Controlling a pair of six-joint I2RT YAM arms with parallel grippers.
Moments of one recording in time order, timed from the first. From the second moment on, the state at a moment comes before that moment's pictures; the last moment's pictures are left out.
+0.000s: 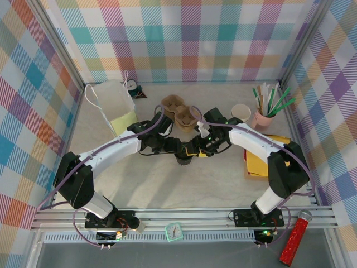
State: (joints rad) left arm -0.69 1.54 1.17 -0.74 0.16 -0.65; right arm 0.57 1.61 1.14 -0.76 -0.63 0.44
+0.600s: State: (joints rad) left arm -0.66 1.59 1.46 -0.89 0.03 -0.64; right arm 0.52 1.61 1.39 -0.85 -0.51 0.45
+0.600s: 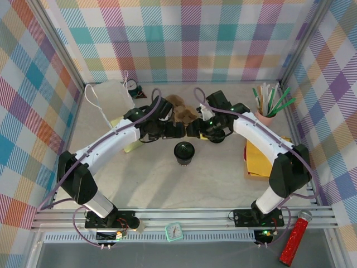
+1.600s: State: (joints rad) left arm -0.60 1.92 1.64 -0.63 -0.11 -0.81; right arm 0.34 2.05 1.71 -0.72 -0.44 0.67
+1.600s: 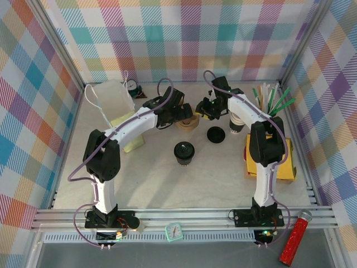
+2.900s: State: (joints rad) left arm -0.60 2.00 1.65 -0.55 -0.03 -0.87; right arm 0.34 2.07 1.73 -0.71 -0.46 0.65
